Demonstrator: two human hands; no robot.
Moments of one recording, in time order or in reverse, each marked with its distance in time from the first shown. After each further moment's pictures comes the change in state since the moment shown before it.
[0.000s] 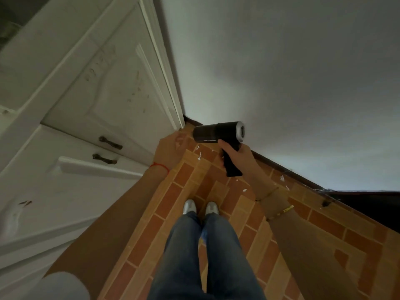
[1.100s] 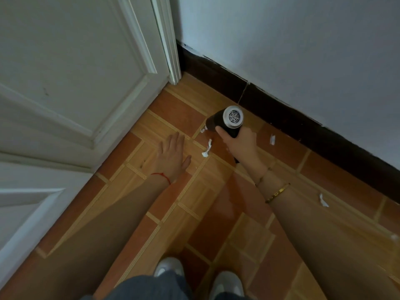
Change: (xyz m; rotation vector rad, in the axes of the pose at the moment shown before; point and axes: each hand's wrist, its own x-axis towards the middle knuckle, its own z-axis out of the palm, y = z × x) left_hand 0.340 -0.538 0.402 0.717 -0.046 0.155; right_hand 0.552 0.488 0.072 -0.479 0.152 -0.334
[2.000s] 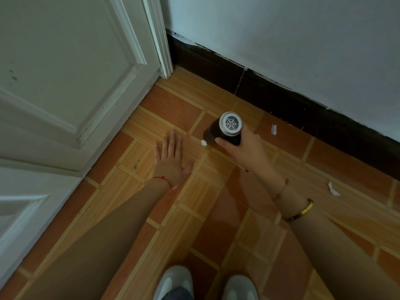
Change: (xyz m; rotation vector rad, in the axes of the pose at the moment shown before) left_hand 0.002 -0.013 0.051 0.023 -0.060 0.023; right_hand -0.032 0.027 0.000 -0.076 -0.066 -0.112
